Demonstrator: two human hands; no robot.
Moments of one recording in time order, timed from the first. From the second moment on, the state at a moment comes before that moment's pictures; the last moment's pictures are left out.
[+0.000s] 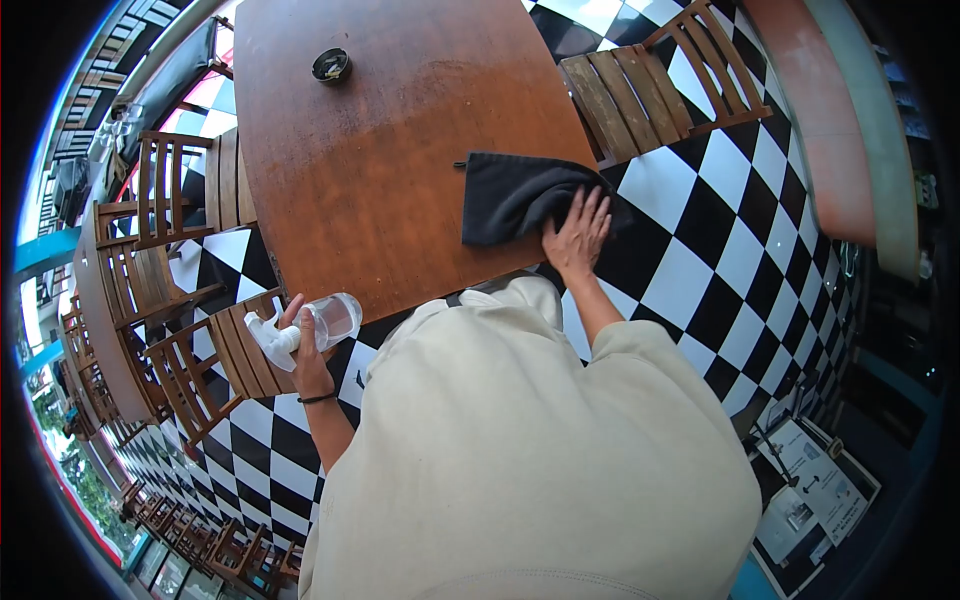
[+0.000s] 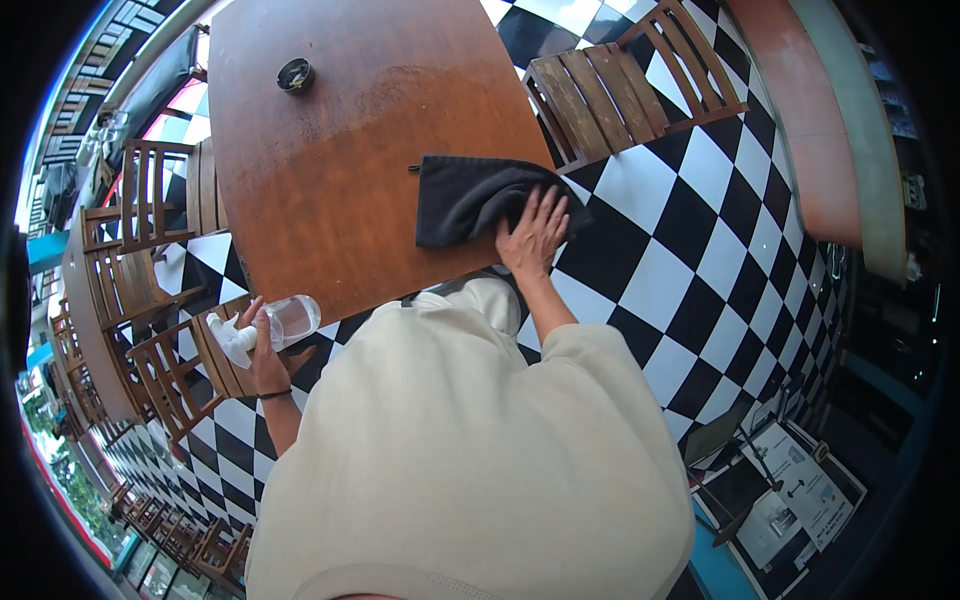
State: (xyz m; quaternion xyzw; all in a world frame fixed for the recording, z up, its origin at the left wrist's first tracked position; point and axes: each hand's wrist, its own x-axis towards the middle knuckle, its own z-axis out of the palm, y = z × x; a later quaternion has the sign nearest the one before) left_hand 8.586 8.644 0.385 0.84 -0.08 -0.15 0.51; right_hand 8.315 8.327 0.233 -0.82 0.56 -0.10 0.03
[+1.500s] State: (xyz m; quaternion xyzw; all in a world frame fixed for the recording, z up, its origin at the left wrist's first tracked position) left_hand 8.753 8.750 0.373 0.77 -0.24 -0.29 0.51; right_hand 8.629 8.292 0.198 -0.89 0.44 -0.03 0.06
